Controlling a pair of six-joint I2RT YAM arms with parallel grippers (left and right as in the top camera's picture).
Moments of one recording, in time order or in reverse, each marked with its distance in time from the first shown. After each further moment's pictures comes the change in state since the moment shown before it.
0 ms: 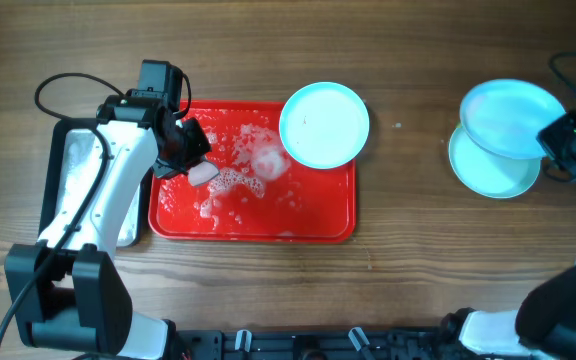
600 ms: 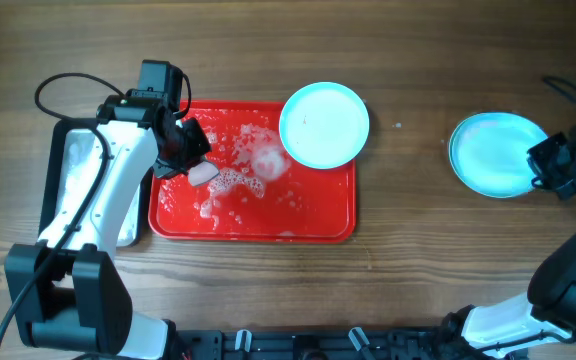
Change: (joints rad) left arm 0.000 0.000 0.000 0.000 0.000 0.000; right arm -0.024 0.140 -0.082 0.056 0.060 0.042
